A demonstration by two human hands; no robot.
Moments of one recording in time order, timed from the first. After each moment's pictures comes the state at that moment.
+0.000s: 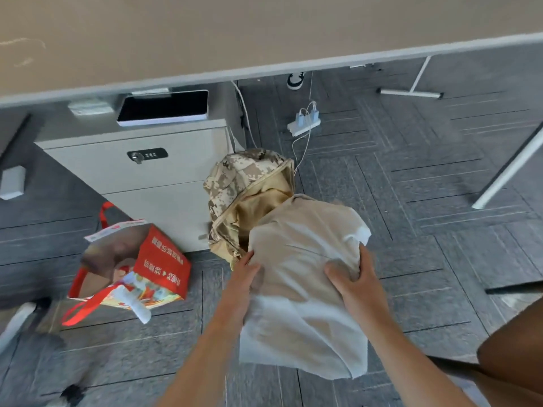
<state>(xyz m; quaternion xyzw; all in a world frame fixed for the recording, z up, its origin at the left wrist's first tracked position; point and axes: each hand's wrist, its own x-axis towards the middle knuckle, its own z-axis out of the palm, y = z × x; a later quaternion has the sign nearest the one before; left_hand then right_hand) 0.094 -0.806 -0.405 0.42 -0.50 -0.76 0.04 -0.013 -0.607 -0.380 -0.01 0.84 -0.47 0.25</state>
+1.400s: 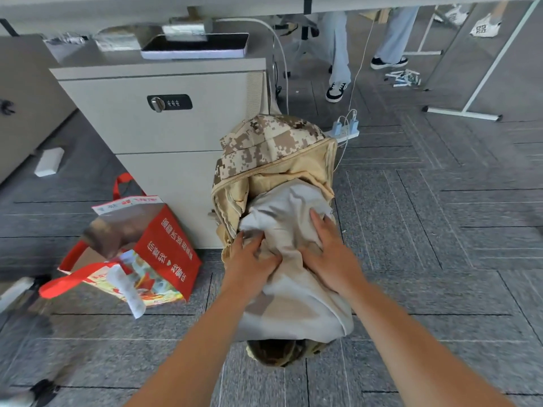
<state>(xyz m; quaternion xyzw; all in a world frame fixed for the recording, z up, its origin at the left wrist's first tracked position) 0.076 -0.861 -0.520 0.43 -0.80 -0.42 0.06 -0.066 -0.720 -0.524 -0.35 0.85 -0.31 0.22</state>
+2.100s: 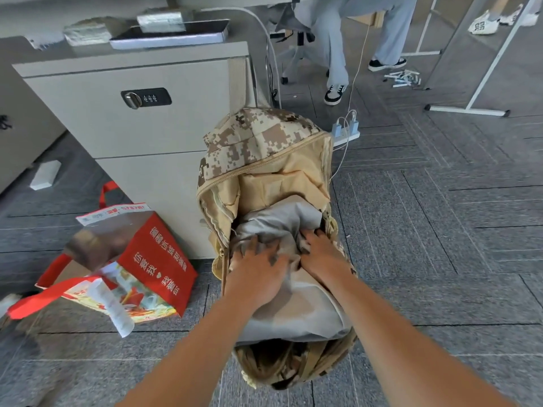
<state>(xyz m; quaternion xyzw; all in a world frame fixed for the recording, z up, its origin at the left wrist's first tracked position) 0.044 -0.861 -0.543 0.25 -0.96 -0.10 -0.10 -0.105 -0.772 -0.591 -0.31 0.88 -0.24 0.27</state>
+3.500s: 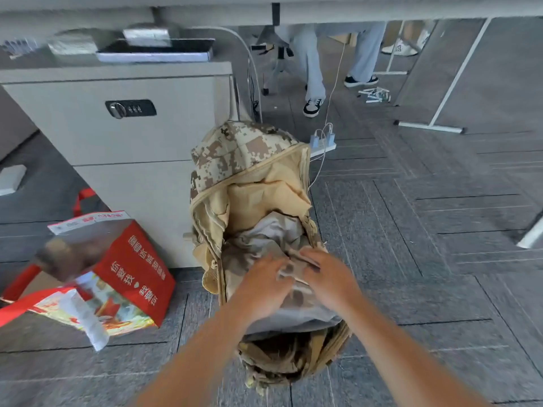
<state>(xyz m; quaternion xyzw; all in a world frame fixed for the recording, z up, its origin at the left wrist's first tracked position) 0.029 -0.828 -0.540 0.25 -0.87 -0.43 -0.05 -0.078 -0.693 -0.539 -0.31 0.87 -0.33 0.21</state>
